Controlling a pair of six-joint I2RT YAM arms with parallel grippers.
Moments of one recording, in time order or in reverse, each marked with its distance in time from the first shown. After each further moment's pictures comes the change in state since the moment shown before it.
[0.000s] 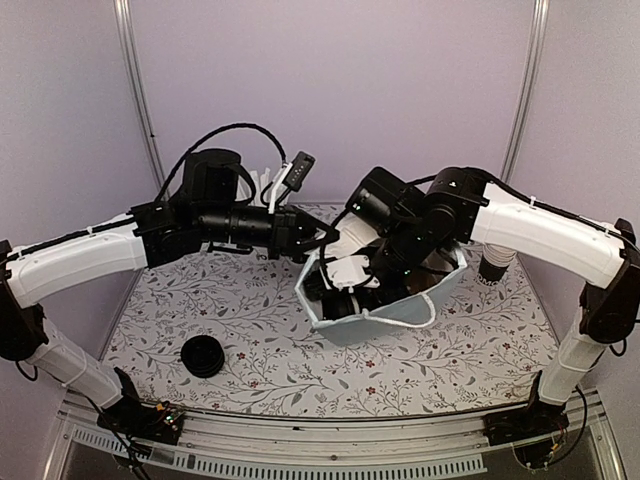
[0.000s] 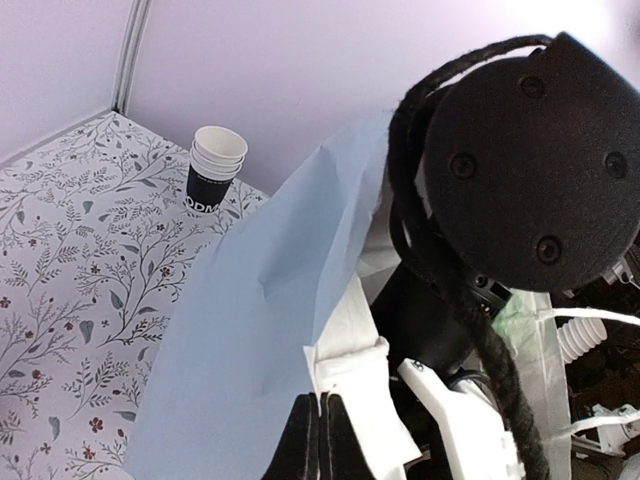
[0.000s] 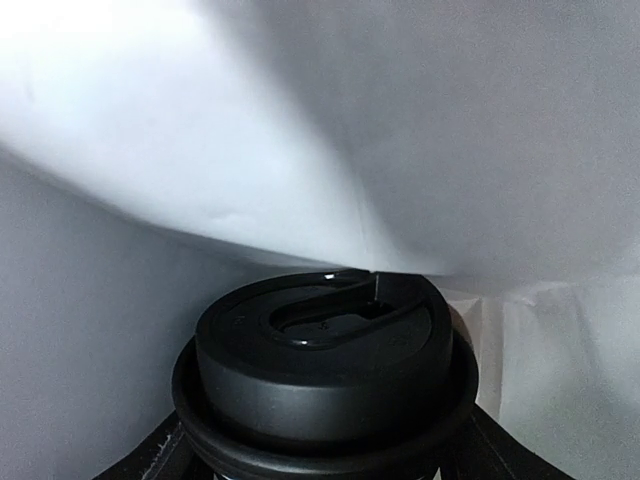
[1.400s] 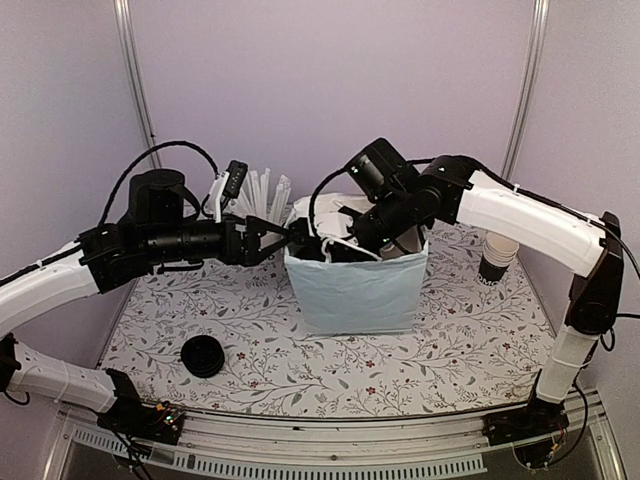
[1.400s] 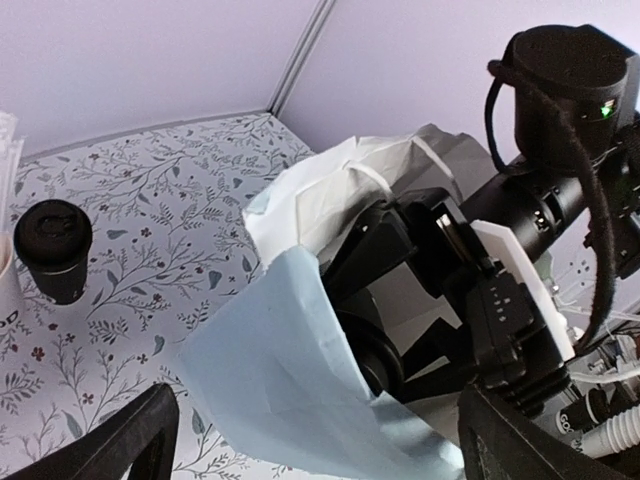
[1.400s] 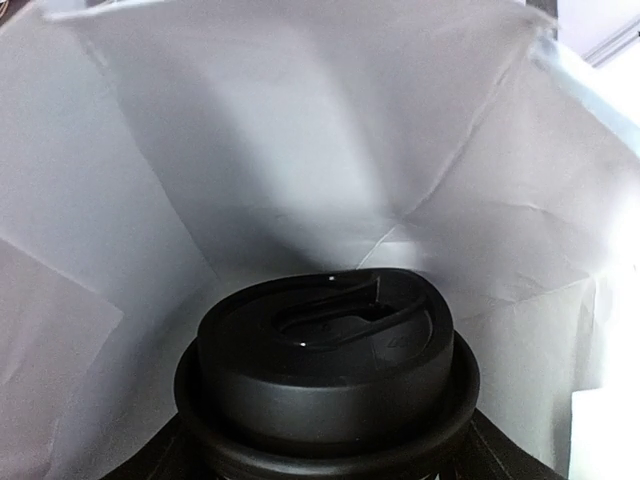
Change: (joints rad) left arm 0.039 -0.294 -0.188 -0.108 -0.300 -0.100; right arm -0.105 0.058 0.075 0.239 -0.056 0.056
